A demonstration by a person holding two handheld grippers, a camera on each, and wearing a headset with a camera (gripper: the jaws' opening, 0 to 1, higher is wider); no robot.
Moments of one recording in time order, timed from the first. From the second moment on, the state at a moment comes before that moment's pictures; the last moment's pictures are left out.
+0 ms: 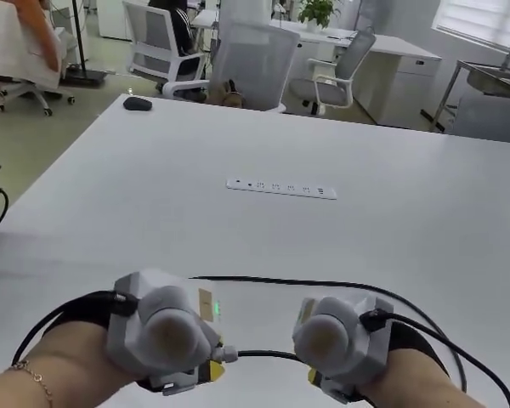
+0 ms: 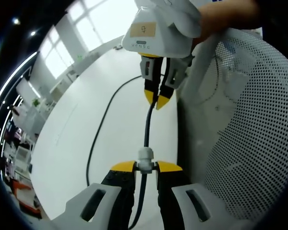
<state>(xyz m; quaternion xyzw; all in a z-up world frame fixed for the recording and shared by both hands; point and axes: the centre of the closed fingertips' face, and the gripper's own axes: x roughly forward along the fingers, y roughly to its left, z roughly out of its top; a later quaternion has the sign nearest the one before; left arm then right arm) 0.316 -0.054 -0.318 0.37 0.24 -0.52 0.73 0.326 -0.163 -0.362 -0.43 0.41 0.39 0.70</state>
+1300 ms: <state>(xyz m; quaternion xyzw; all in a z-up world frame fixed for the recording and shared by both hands) 0.315 -0.055 -0.315 0.37 0.23 -0.52 0.74 0.330 -0.157 -0.360 -0.45 0.39 0.40 0.70</state>
